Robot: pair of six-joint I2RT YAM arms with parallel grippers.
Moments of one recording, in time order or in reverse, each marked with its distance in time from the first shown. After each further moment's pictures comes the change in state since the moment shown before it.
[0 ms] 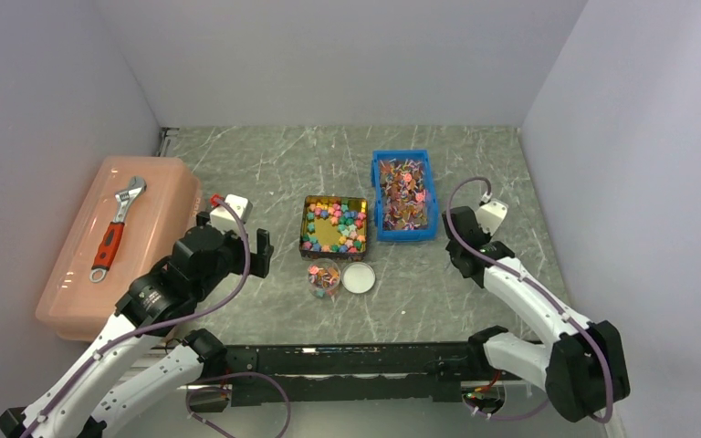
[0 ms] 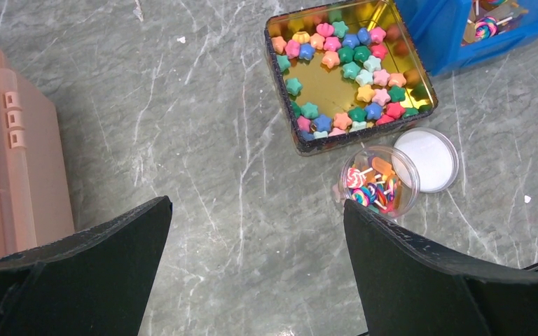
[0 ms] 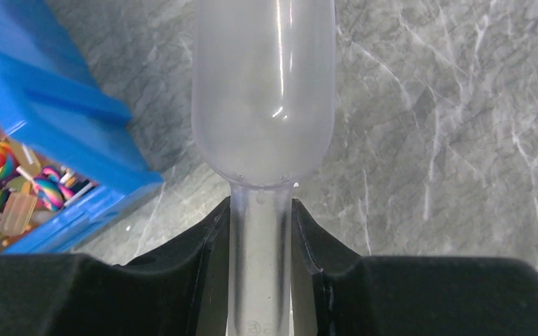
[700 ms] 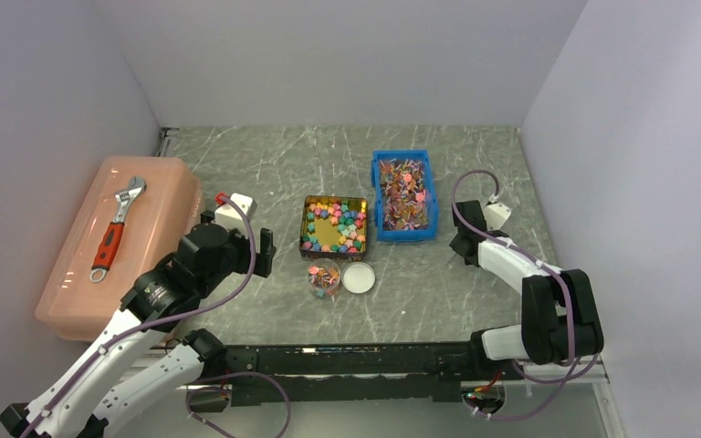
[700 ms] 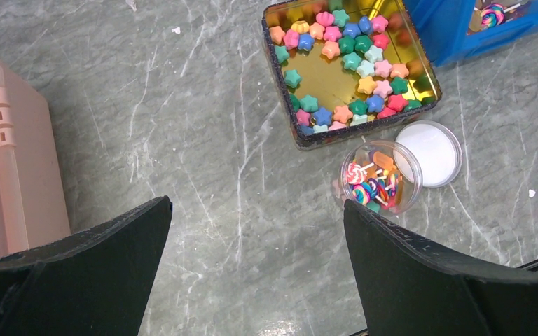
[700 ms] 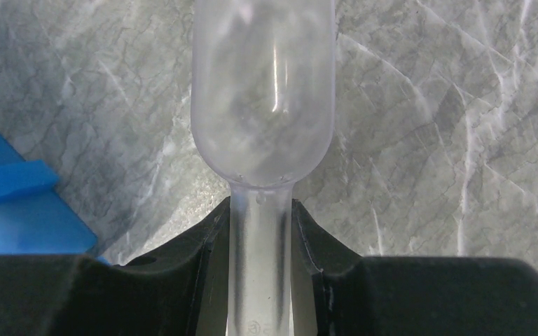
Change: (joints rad) left arm 0.010 0.030 -0.004 0.004 0.022 0.001; right arm -0.208 0.285 -0.009 0.200 -0.144 0.022
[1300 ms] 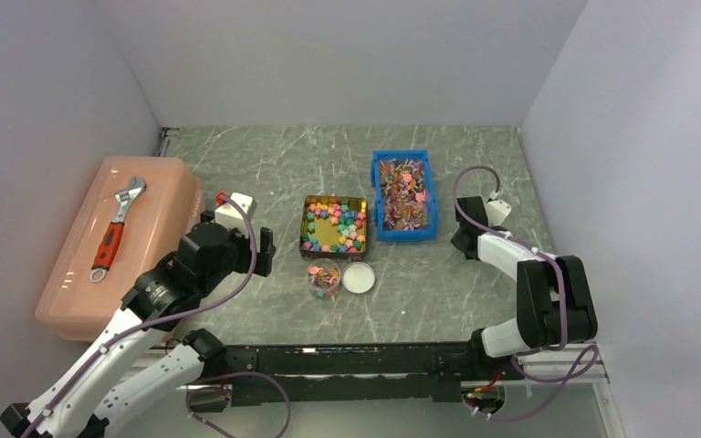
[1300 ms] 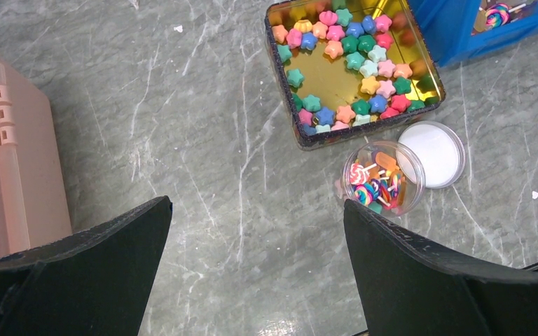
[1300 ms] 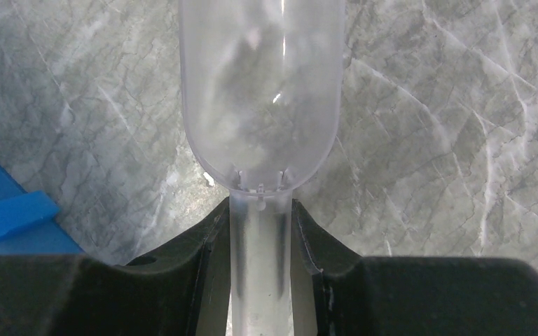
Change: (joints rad) left arm 0.008 0.006 0.000 0.001 0.001 0.000; right arm -0.048 0.100 0.033 0.063 -0.037 -0.024
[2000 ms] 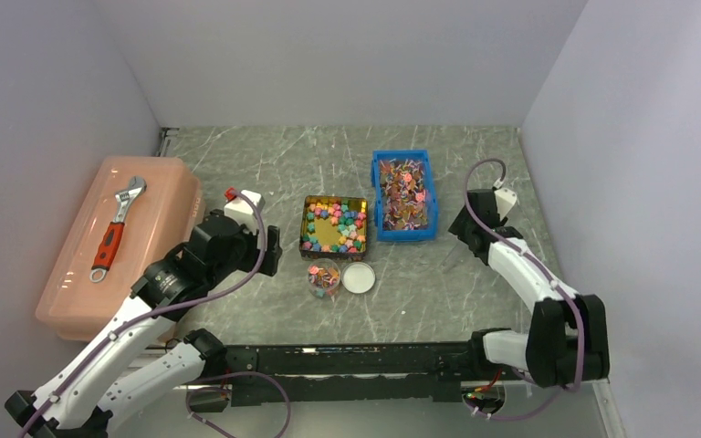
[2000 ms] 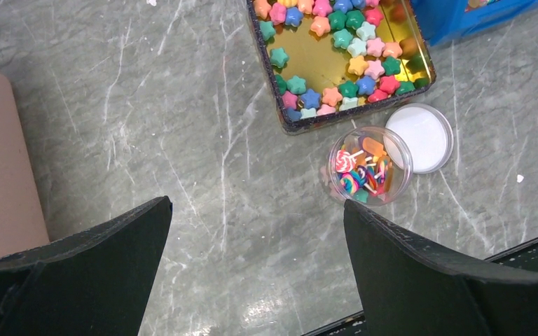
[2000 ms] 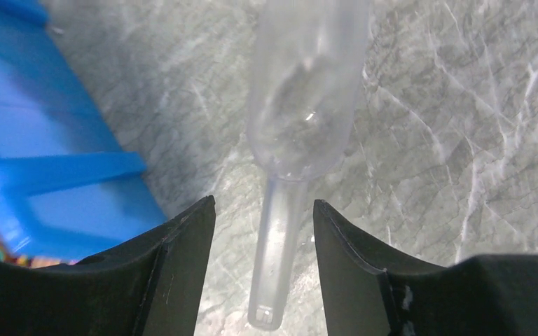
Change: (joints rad) left arm 0.005 0.067 0.017 -0.019 0.053 -0.031; right arm -0.002 -0.172 0.036 -0.082 -0.078 -0.098
